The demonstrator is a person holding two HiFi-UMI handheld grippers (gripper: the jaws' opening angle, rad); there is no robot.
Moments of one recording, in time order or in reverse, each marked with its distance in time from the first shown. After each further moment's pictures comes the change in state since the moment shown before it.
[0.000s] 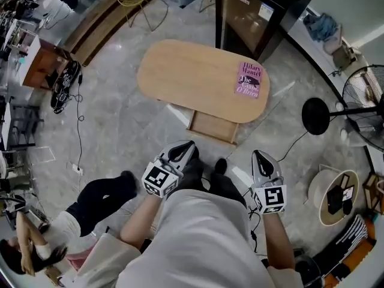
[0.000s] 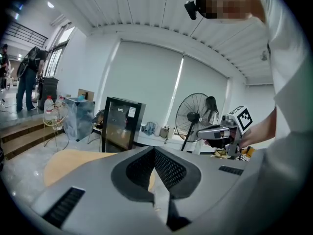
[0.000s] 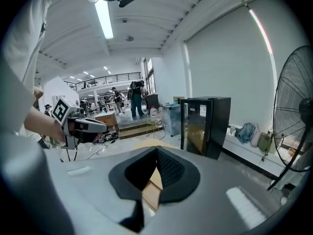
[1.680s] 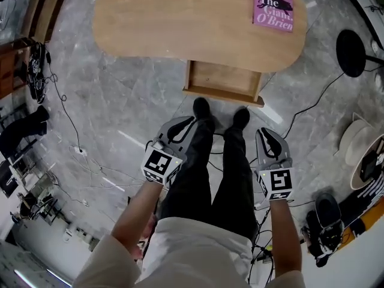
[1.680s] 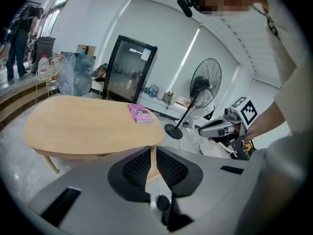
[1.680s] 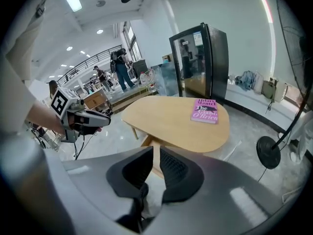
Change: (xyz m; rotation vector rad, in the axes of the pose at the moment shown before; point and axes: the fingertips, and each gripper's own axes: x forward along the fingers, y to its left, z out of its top) left arm 0.123 0.122 -0.307 -0.111 0.347 -0.077; right arm 0.164 0.001 -0.317 0.193 0.360 -0.034
